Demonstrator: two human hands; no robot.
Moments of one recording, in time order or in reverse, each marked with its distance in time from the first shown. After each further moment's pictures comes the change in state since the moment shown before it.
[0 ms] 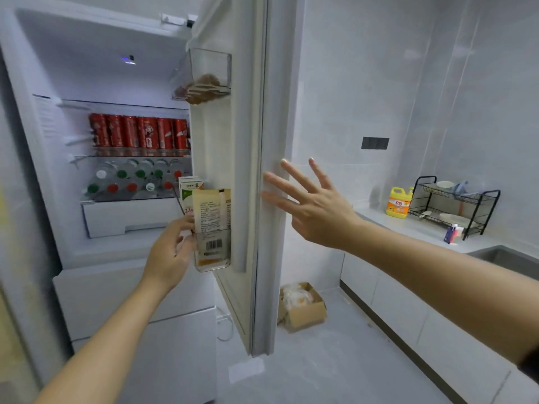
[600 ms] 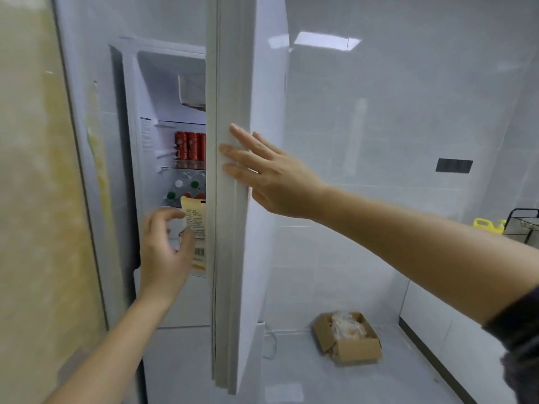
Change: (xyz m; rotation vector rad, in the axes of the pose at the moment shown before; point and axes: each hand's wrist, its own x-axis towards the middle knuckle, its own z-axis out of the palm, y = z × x) left_hand -0.010 0.015 -0.099 0.237 0.535 0.108; right_hand 0.184 -0.047 -0.028 0.267 0.373 -0.262
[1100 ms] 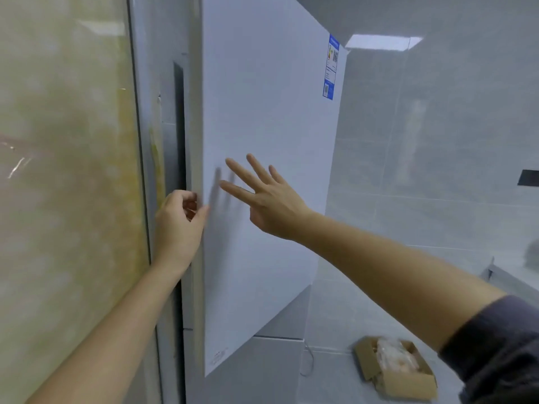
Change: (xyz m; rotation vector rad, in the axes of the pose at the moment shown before) left_hand 0.072 -0.015 -0.032 0.172 0.070 -0.176; right_hand 0.061 -0.039 0.092 0.208 -0.178 0.177
